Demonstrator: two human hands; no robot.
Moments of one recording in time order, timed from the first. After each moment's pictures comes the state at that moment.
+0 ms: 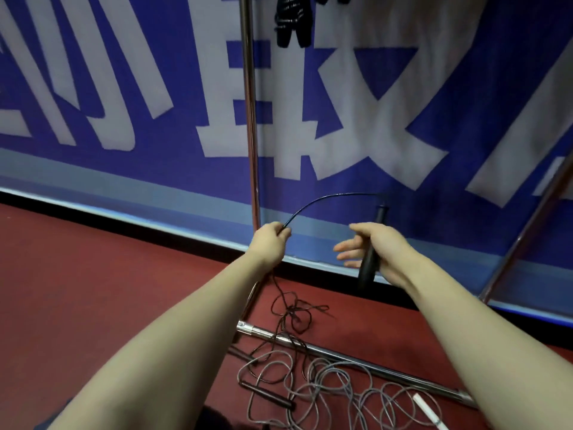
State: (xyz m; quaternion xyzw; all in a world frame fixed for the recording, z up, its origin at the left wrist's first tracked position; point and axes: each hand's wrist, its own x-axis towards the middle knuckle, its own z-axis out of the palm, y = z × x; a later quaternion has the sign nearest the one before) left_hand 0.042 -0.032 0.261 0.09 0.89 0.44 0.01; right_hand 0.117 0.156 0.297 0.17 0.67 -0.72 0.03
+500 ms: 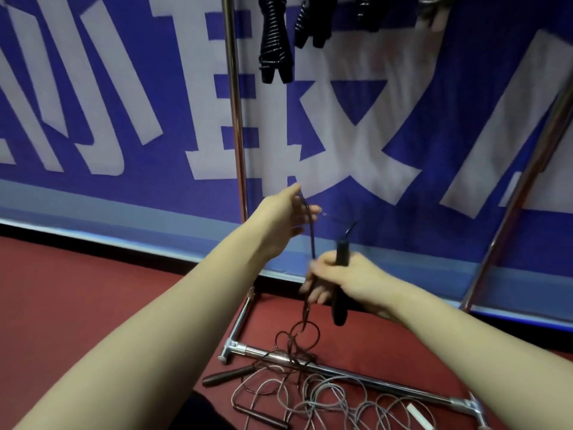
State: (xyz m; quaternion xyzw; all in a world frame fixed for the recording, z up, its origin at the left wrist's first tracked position) left_hand 0.084 -0.002 0.373 0.05 0.64 0.76 0.15; right_hand 0.164 0.123 0.315 -0.03 0.75 -0.66 0.06
